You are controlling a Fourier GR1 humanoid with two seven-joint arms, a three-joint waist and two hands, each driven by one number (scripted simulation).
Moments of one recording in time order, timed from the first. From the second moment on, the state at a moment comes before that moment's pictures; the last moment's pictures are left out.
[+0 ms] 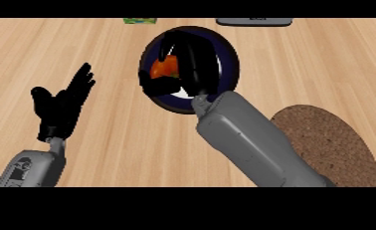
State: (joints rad) left arm -0.19 0.36 -0.11 -1.39 0.21 0.15 0.14; right arm -0.87 0.00 0.52 -1.21 0.61 -0.50 0.58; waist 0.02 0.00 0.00
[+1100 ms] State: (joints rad) left arm -0.20 0.33 -0.07 -1.37 0.17 0.11 0.13; right arm -1.01 -0.02 0.22 -0.59 0.37 -0.33 0.06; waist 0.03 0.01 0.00
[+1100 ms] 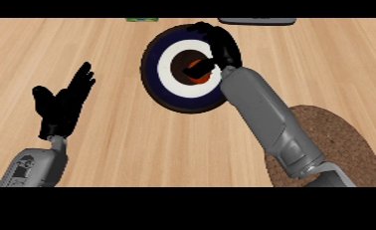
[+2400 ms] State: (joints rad) left arm -0.15 0.29 -0.03 -1.42 0.13 0.10 0.15; right arm -0.82 -0.08 -0.05 -0.88 -0.12 0.04 -0.14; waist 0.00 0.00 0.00
